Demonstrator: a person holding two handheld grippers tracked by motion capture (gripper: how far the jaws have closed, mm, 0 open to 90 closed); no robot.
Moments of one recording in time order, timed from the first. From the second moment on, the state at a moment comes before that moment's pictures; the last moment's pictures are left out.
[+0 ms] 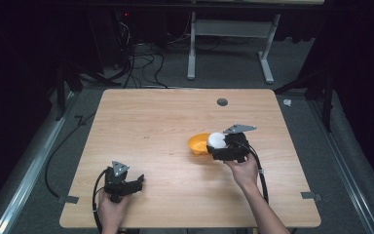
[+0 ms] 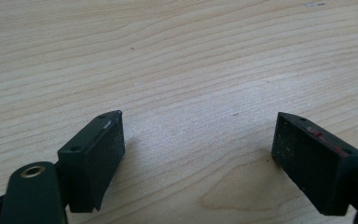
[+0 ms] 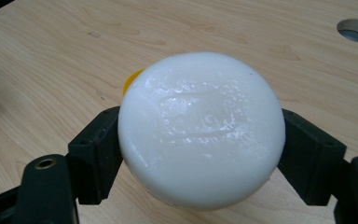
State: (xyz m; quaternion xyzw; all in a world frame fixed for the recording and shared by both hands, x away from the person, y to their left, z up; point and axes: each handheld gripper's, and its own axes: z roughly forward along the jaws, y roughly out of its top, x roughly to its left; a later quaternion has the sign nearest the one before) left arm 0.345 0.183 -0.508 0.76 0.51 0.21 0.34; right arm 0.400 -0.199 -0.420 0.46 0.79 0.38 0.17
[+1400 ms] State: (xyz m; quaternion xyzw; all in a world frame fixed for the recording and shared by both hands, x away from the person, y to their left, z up) left arm 0.345 0.183 -0.508 0.76 0.51 0.21 0.34; right arm 0.436 -0.170 -0.443 0.48 0.80 0.33 0.17
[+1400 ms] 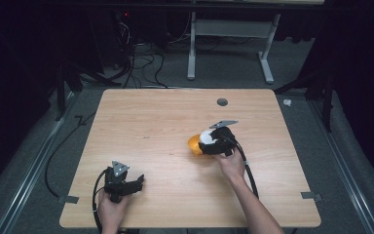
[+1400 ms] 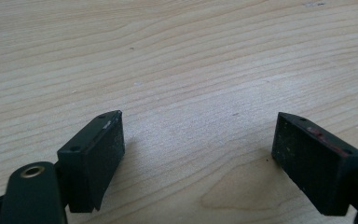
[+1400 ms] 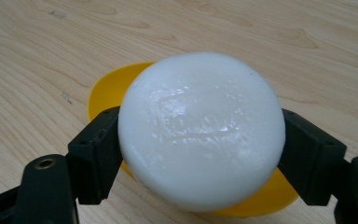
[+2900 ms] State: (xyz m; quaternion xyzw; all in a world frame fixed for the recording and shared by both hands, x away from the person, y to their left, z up) left arm 0.345 0.183 -0.508 0.76 0.51 0.21 0.34; right arm 0.437 -0.173 -0.441 0.49 0.78 0.34 0.17
